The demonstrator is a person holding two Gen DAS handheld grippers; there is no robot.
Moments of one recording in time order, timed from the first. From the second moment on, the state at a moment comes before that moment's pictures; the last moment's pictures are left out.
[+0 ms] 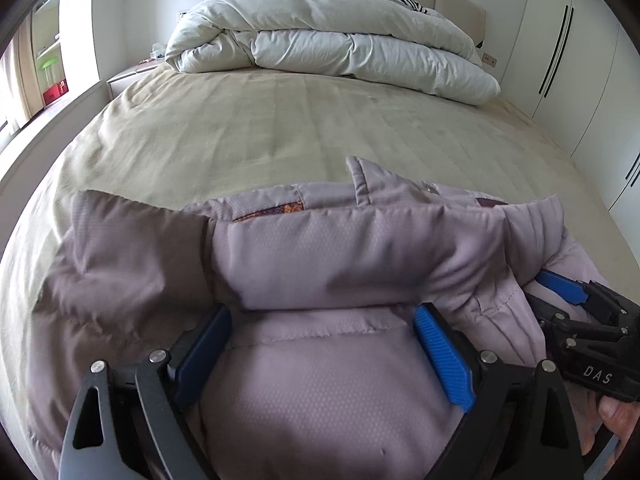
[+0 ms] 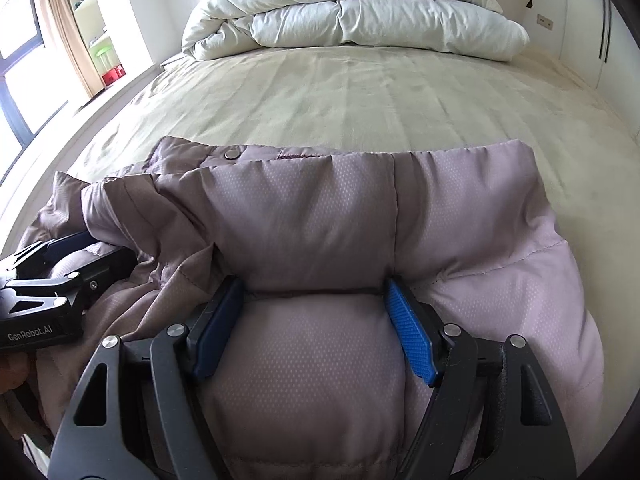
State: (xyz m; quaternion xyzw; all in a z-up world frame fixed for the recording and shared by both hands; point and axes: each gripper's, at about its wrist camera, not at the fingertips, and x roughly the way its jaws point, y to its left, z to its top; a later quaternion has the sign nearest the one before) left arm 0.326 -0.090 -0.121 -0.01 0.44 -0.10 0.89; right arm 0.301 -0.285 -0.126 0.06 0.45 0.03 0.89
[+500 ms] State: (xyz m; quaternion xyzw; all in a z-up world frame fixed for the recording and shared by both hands) left arm 0.275 -0.069 -0.121 0.00 0.42 -0.09 0.90; right arm 0.239 -0.242 -0.114 -0.01 0.42 0.05 0.90
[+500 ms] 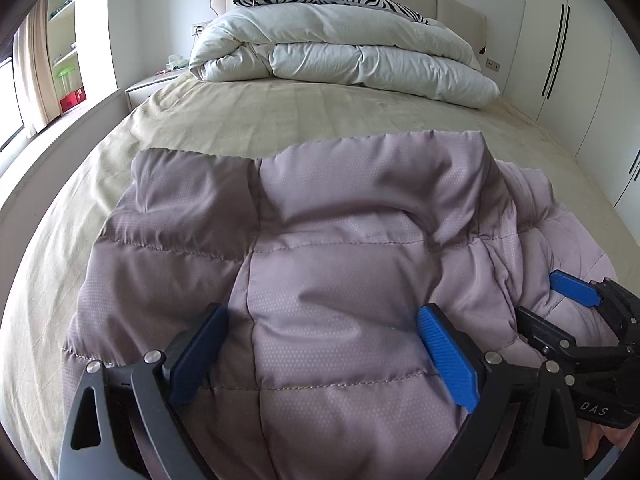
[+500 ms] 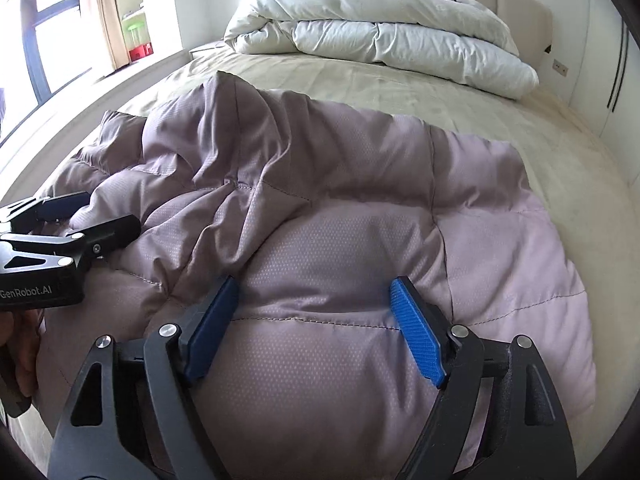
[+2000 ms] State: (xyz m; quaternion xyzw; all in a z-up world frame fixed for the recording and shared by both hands) left arm 0.248 -0.006 -0.137 -0.04 0.44 -0.09 0.89; right arm 0.185 -0.346 -0.129 0.05 0.39 0.01 0.92
